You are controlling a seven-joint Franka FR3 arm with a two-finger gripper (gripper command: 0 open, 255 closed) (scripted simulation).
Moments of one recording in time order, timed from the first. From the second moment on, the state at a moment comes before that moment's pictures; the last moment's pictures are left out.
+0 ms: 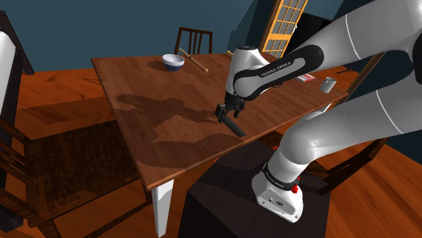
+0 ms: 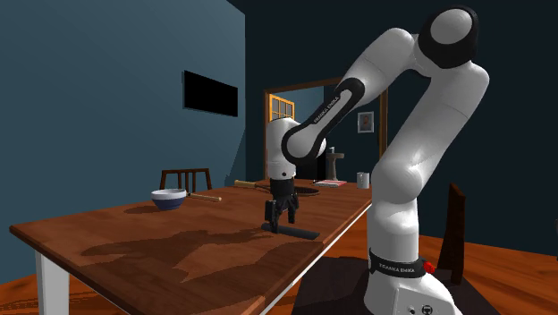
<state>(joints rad) -0.16 -0.55 -0.02 -2.93 -0.14 2.37 0.29</state>
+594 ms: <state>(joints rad) -0.16 -0.54 -0.02 -2.93 -0.13 2.38 0.29</state>
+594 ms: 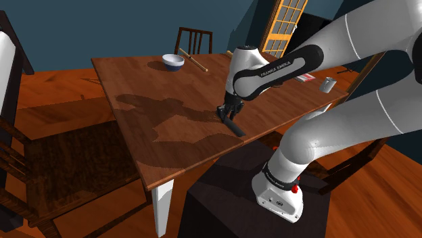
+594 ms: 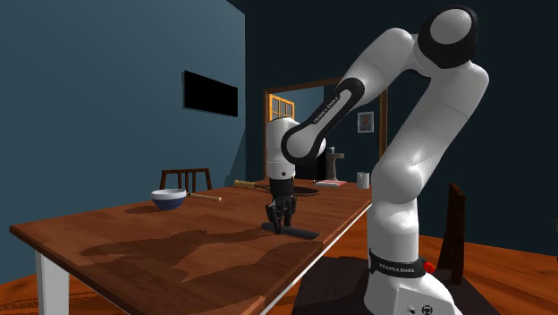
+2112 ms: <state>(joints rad) -0.15 -0.71 -0.02 -2.80 -0.11 2.08 0.26</state>
